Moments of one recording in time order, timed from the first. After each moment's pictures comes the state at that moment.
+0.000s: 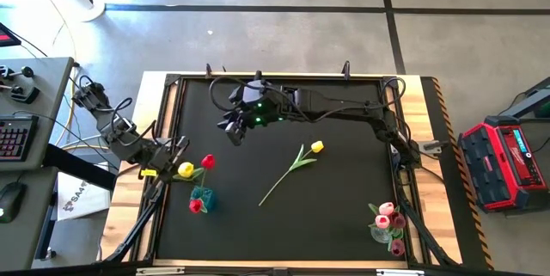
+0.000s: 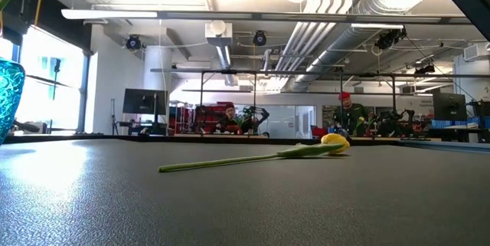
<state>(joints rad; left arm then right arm) -0.74 0.54 0.67 -0.39 -0.30 -0.10 -0.03 2.19 2.36 -0.62 -0.01 0.47</state>
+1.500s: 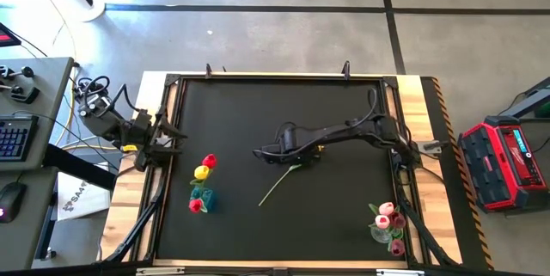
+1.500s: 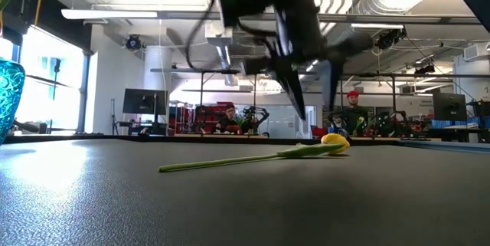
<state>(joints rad) -0.74 0.37 0.83 -0.69 -0.59 -0.31 0.07 2.19 1.84 -1.44 0.09 1.58</state>
